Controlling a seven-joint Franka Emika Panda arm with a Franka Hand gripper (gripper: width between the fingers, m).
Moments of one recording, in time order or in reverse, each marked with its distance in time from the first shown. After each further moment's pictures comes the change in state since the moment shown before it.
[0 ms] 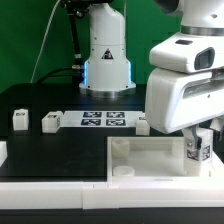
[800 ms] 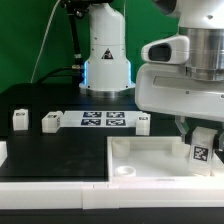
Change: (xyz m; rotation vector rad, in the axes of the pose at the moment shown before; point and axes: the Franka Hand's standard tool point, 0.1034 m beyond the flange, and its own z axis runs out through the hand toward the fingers) arm 0.000 0.002 0.001 0.012 0.002 1.187
